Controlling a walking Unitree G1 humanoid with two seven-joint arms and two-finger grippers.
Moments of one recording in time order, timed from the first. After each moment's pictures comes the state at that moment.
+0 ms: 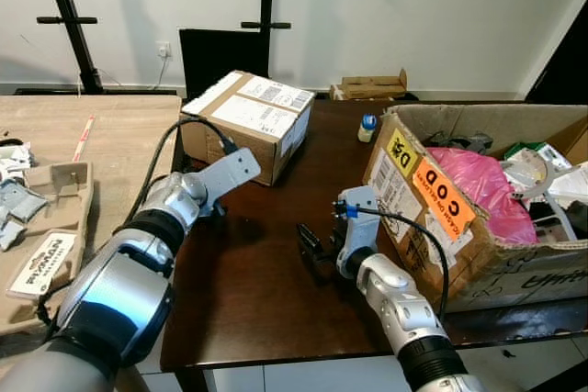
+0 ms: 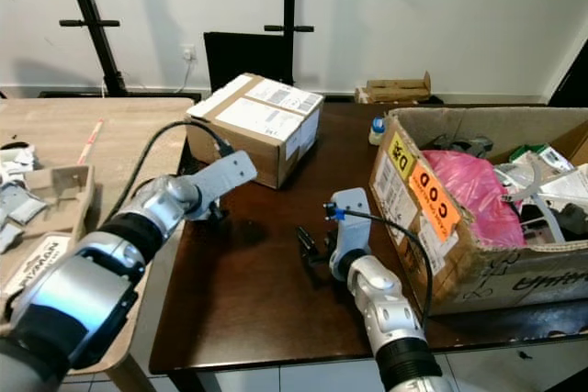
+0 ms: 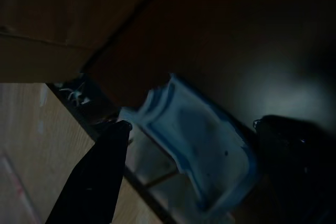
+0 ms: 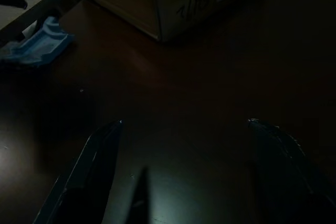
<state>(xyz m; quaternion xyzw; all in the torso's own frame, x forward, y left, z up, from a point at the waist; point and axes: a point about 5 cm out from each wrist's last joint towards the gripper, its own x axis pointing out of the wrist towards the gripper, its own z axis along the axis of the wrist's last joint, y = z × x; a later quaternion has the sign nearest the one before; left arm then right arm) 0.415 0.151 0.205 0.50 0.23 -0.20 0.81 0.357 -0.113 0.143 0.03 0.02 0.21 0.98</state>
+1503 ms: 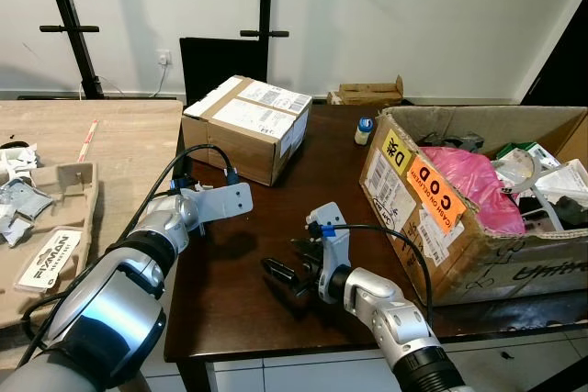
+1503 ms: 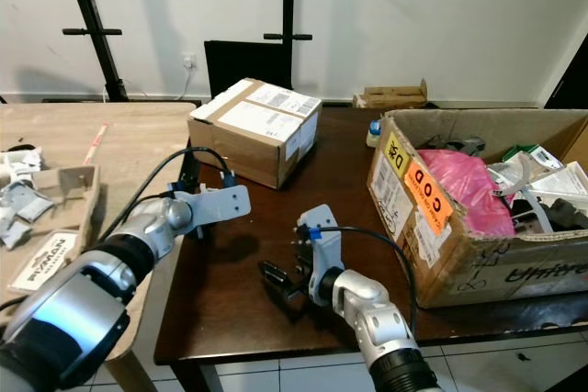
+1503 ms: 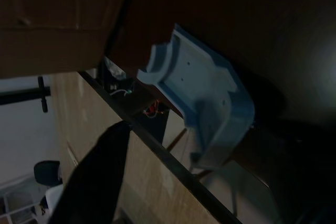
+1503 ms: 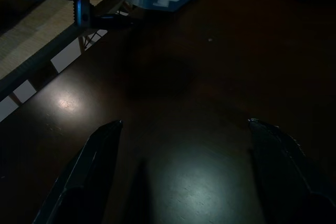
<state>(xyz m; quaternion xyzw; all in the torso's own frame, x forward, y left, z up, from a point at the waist) 0.411 0.165 0.180 0.61 0.20 -0.17 0.75 0.336 -0.081 0.128 0.03 0.09 0.37 0.92</state>
